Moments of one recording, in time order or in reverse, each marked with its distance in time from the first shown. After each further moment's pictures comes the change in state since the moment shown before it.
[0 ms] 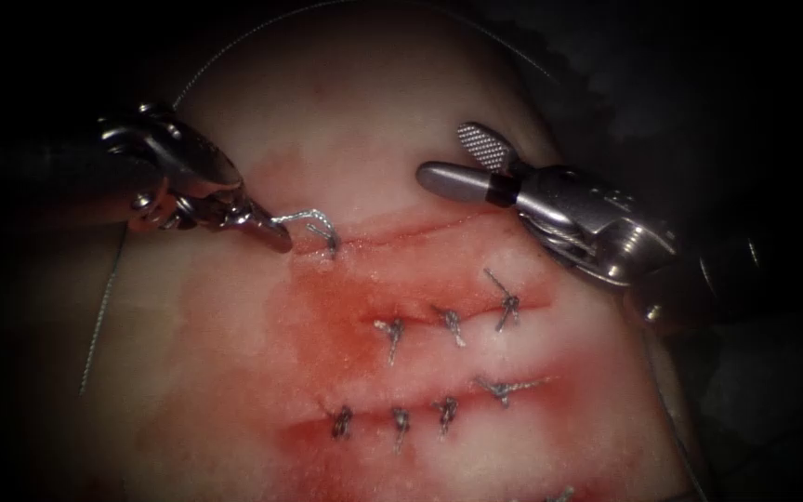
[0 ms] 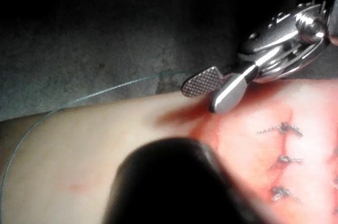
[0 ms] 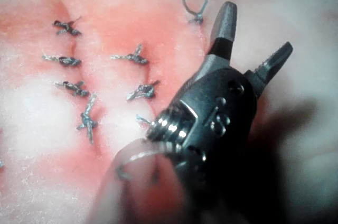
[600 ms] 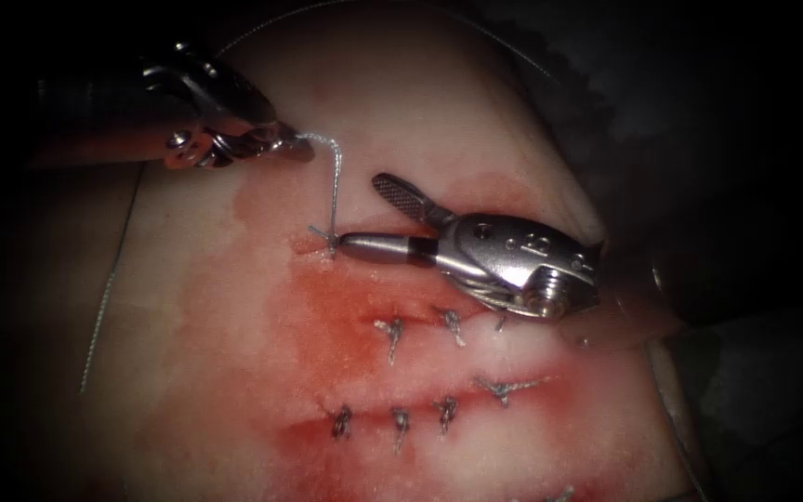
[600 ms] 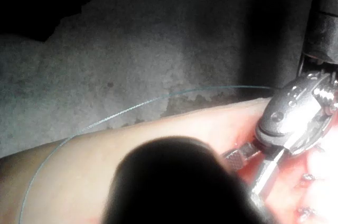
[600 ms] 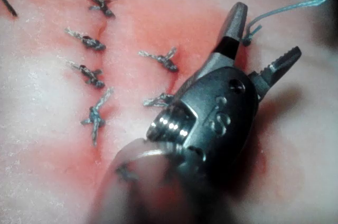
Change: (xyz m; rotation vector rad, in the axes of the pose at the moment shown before) right arm 0.004 0.003 0.003 -0.160 -0.020 -0.064; left arm -0.003 0.001 0.001 -0.274 -0.041 0.076
